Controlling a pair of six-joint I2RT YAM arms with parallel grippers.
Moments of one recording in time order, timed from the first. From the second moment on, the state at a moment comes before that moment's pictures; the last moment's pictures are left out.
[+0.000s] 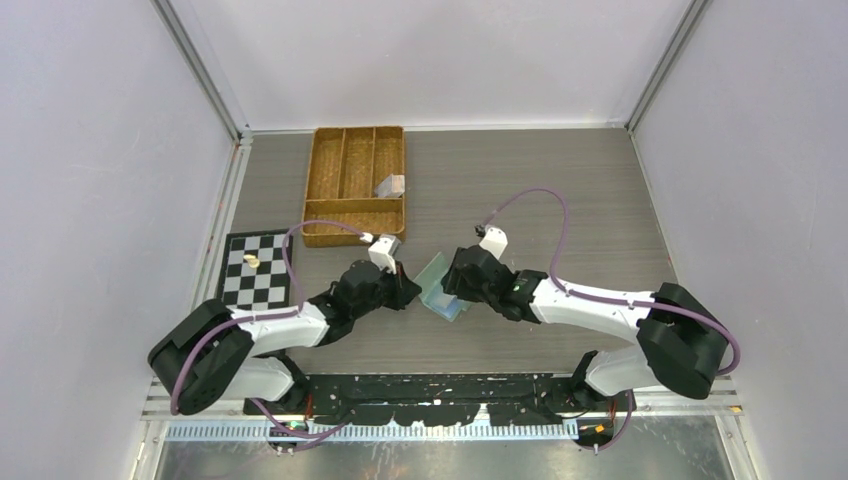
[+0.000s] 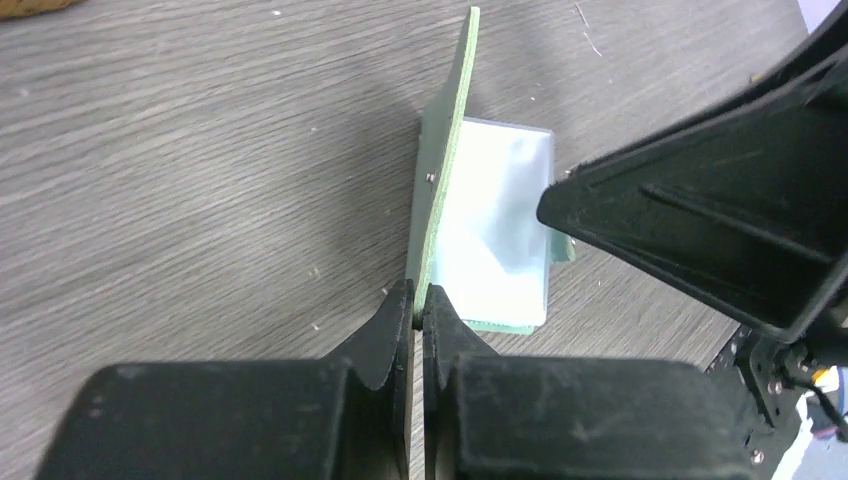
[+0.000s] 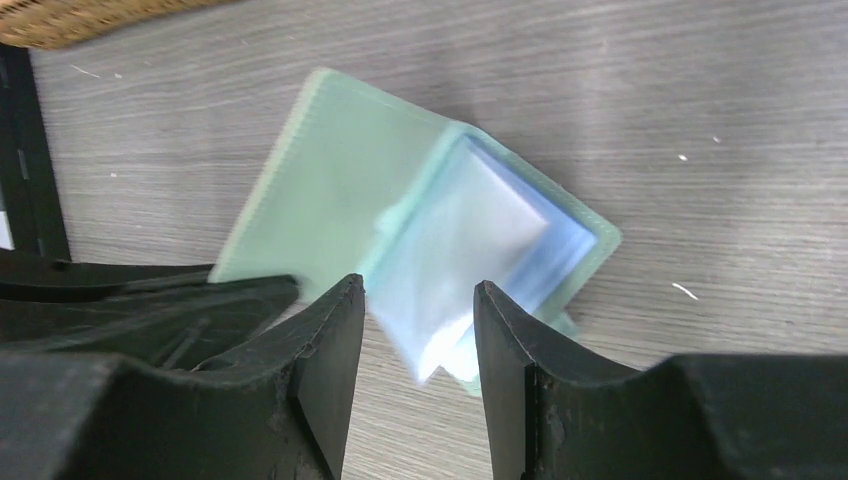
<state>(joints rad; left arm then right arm) -0.79 1.30 0.37 0.51 0.02 -0.55 0.93 1.35 0.72 -0.12 0.34 0.97</state>
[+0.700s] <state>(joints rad) -0.79 1.28 0.36 0.32 -0.10 -0.74 0.89 1.40 0.61 -0.04 0.23 1.11</state>
